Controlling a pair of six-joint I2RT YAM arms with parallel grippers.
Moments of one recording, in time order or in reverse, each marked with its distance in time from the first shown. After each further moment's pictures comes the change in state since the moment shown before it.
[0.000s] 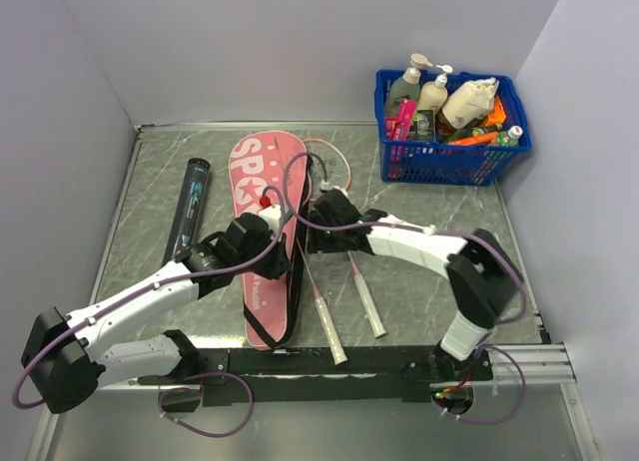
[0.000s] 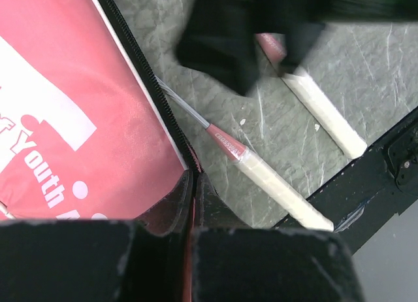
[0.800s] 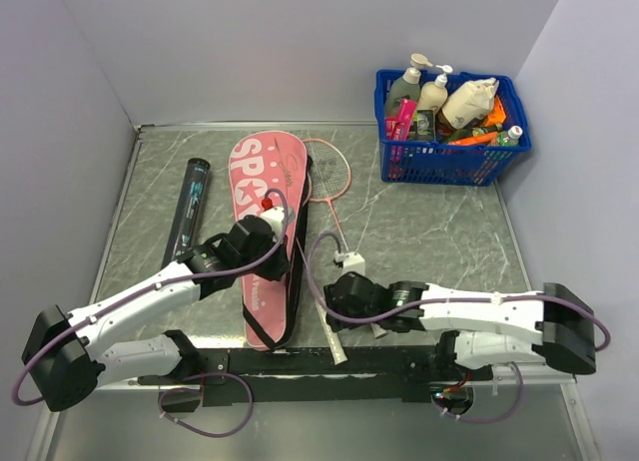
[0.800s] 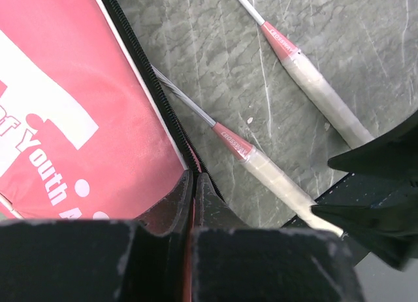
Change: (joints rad) left arm -0.024 0.006 0.000 -0.008 -0.042 0.004; right arm 0.439 -0.560 -0.470 -0.129 0.156 0.197
